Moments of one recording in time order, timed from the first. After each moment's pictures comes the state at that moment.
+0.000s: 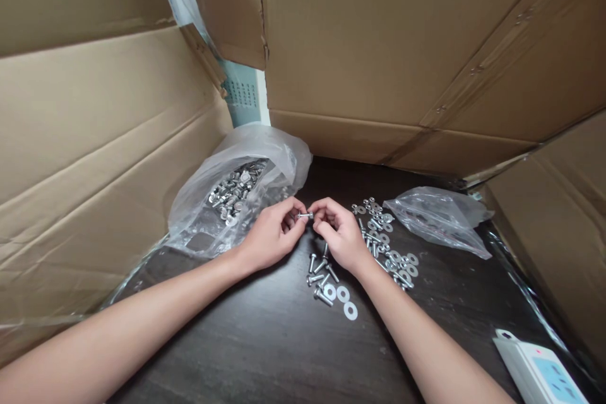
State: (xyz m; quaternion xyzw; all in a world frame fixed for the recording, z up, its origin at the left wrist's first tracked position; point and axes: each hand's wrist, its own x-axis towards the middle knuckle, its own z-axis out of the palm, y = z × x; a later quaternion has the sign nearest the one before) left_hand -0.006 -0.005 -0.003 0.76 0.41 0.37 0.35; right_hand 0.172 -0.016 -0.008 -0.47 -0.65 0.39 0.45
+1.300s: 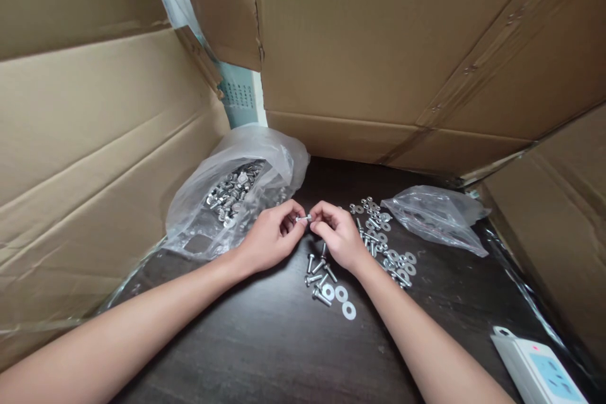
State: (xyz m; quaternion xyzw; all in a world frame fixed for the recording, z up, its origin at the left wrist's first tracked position) left_hand -0.005 -0.008 0.003 0.76 0.41 0.35 0.36; right_hand 0.174 -0.016 -0.005 -0.48 -0.65 0.41 0.43
